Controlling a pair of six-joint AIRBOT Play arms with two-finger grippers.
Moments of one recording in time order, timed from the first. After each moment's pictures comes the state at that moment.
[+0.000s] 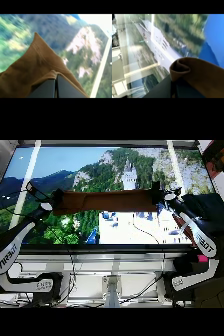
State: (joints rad) left arm -0.03 -1.48 0.84 0.71 0.13 -1.47; right arm 0.08 -1.65 1.07 -0.45 0.08 1.89
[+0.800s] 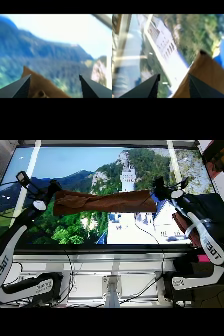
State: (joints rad) left arm 0.00 -1.31 0.84 0.90 0.11 -1.37; right arm -0.01 -1.53 1.08 -0.68 0.22 1.74
